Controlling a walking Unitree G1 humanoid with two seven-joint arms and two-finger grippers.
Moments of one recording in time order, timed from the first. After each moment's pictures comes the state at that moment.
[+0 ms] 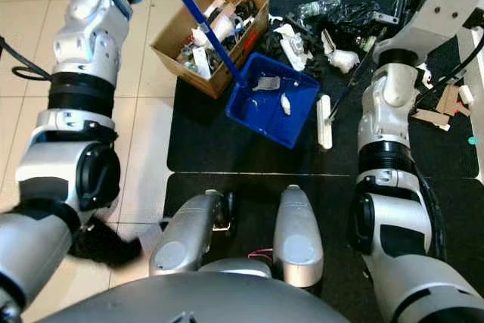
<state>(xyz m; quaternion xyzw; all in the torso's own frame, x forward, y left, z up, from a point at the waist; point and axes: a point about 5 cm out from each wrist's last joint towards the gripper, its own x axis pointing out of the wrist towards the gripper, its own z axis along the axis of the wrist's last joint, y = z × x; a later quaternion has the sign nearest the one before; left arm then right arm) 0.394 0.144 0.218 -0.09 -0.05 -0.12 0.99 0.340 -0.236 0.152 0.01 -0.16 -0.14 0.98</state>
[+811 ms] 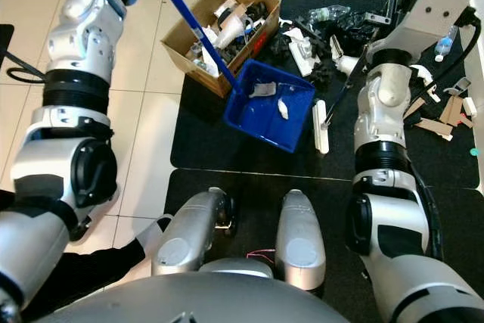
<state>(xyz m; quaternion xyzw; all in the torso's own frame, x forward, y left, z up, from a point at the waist) 0.397 0.164 0.205 -0.16 0.02 -0.05 0.99 0.342 -0.225 0.151 0.01 -0.16 -0.11 0.98</state>
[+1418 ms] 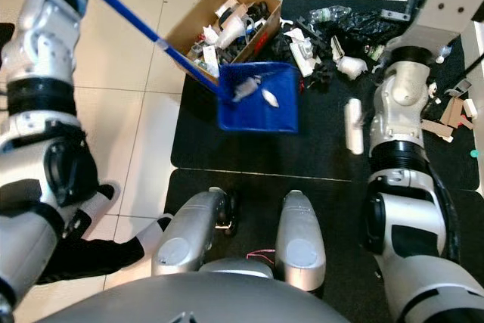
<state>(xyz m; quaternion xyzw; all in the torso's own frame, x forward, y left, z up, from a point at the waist) 0.377 0.235 0.188 -0.16 0.03 0.11 0.98 0.333 -0.267 0.158 -0.08 -0.16 -0.19 0.97</state>
